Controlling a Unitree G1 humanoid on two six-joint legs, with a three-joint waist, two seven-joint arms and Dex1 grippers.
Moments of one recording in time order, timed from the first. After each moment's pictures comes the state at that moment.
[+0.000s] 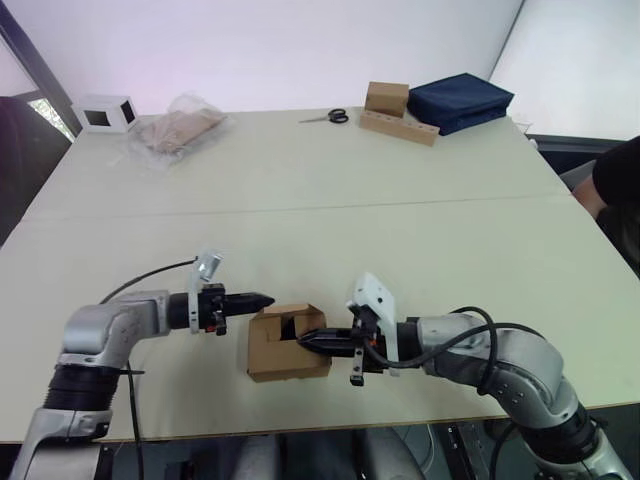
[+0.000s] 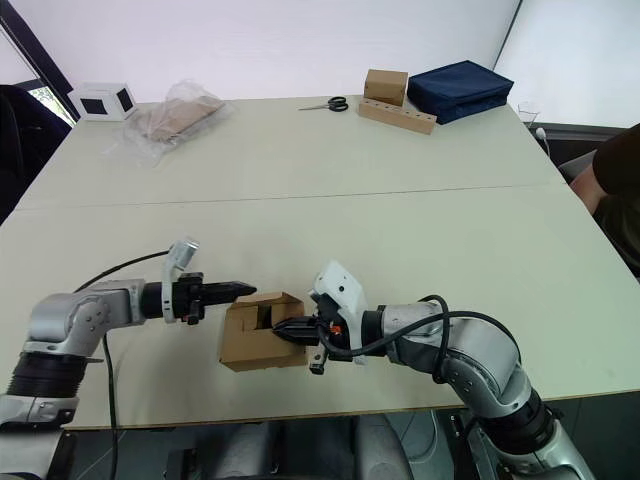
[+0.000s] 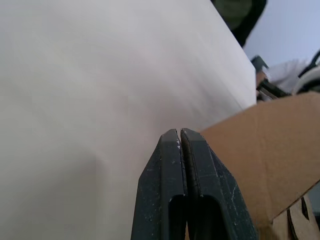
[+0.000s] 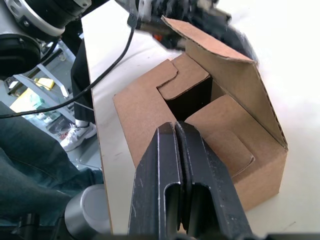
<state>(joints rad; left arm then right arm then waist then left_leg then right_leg) -0.35 0.69 0.15 0.03 -0.73 0.99 -1.07 -0.31 -0.54 0.26 -0.64 0.82 1.02 0.54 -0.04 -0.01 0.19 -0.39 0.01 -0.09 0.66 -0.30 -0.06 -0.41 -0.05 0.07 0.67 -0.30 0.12</state>
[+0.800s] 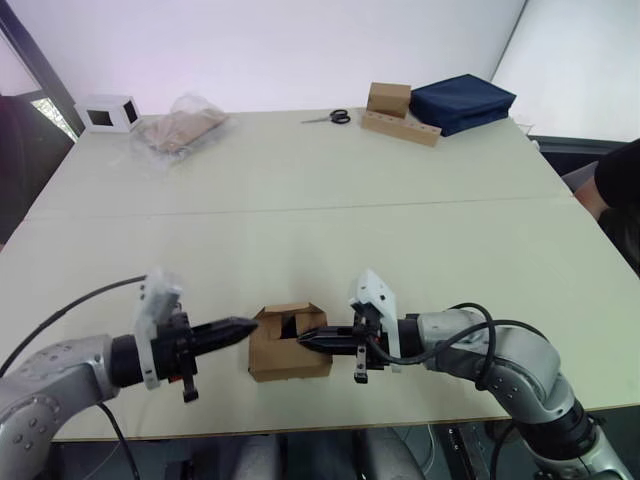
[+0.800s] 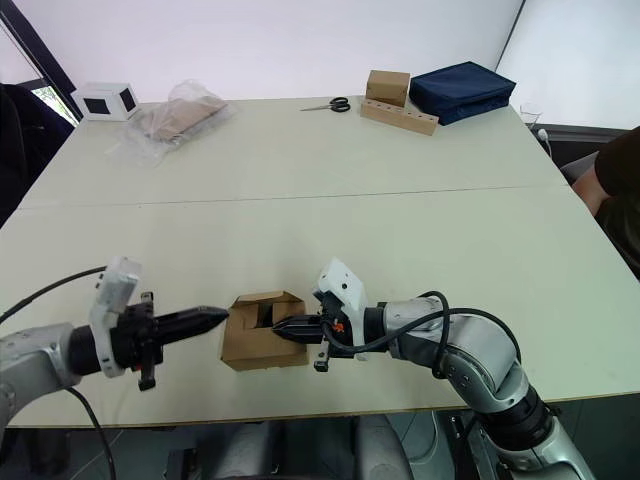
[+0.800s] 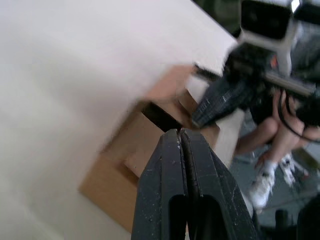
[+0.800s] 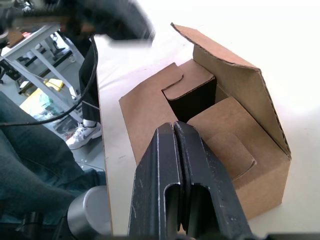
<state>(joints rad) 0.12 0.73 0.40 -0.70 -1.01 1.01 -0.82 -0.33 -0.54 0.27 -0.59 0.78 0.97 0.63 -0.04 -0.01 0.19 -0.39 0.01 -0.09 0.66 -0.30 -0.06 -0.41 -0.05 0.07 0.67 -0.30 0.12</state>
